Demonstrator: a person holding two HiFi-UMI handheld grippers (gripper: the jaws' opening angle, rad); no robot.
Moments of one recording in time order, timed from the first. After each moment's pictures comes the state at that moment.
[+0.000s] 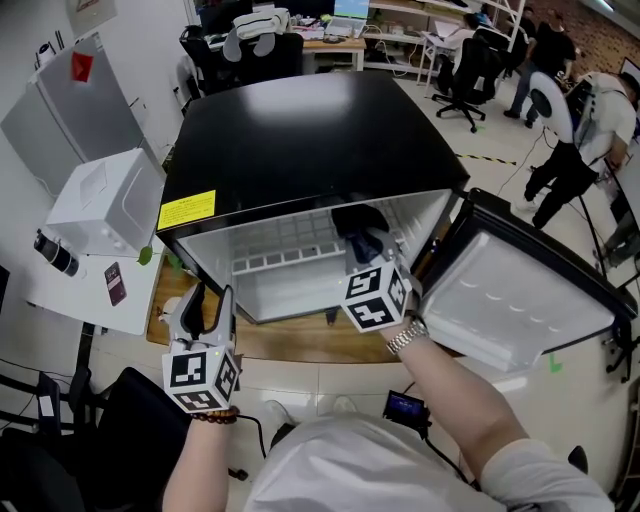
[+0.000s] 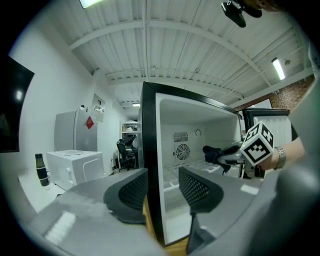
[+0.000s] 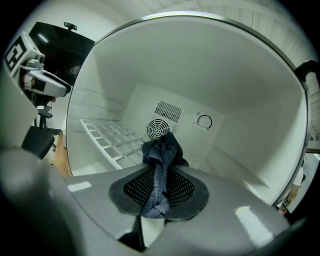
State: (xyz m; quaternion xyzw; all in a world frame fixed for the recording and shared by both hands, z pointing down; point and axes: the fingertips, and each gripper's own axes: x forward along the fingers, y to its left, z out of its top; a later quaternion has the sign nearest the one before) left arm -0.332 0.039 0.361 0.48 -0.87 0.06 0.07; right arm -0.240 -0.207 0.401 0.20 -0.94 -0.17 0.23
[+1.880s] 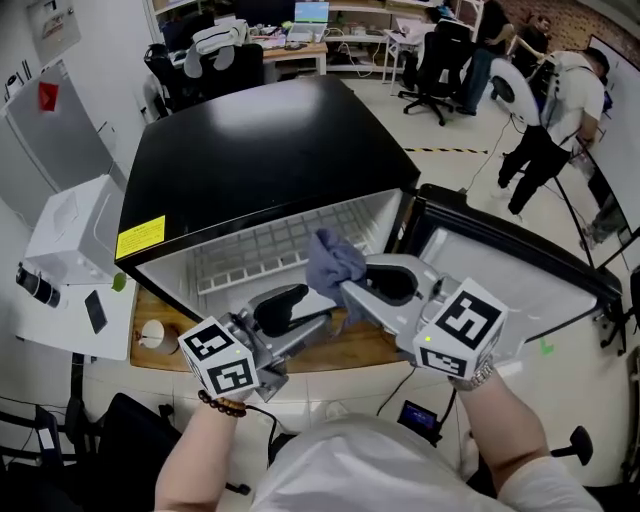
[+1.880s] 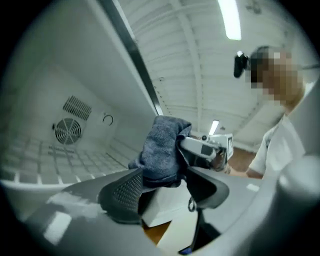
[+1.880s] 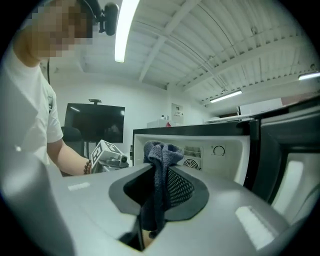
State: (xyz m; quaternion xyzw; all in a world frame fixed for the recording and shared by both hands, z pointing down) left arm -0.148 -0.103 0.343 0.83 -0.51 -0.10 0.18; right arm -0.131 -0.128 0.273 -0.08 -0.99 -0.02 0.07
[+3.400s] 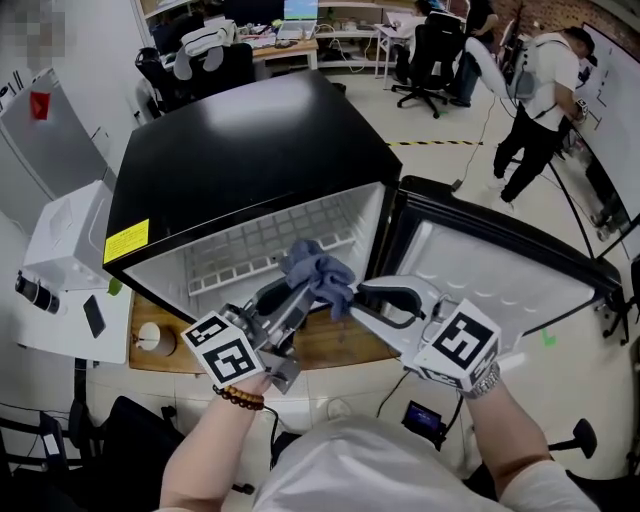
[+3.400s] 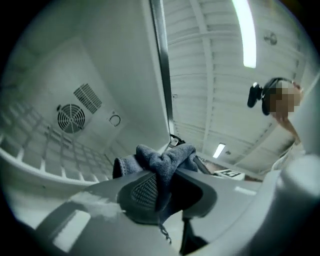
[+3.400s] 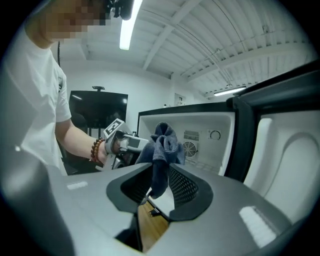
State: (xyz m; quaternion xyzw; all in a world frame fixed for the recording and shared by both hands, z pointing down) left arm -0.154 -0.132 0.325 0.79 -0.52 -0.23 0.21; right arm -0.089 -0.131 0.328 -0.07 -0.99 -0.06 0.14
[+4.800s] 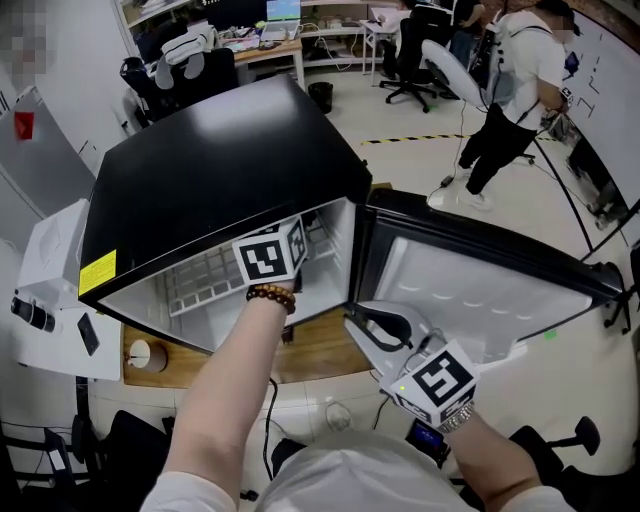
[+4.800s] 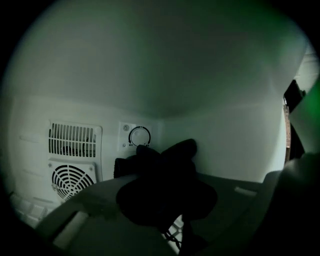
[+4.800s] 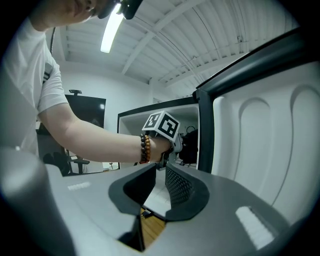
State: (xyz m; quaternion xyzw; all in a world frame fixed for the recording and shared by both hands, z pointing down) left arm -0.264 -0.314 0.332 0.62 -0.78 0.02 0.10; right arm -0.071 -0.160 0.347 0.05 -0.99 -0.01 0.09
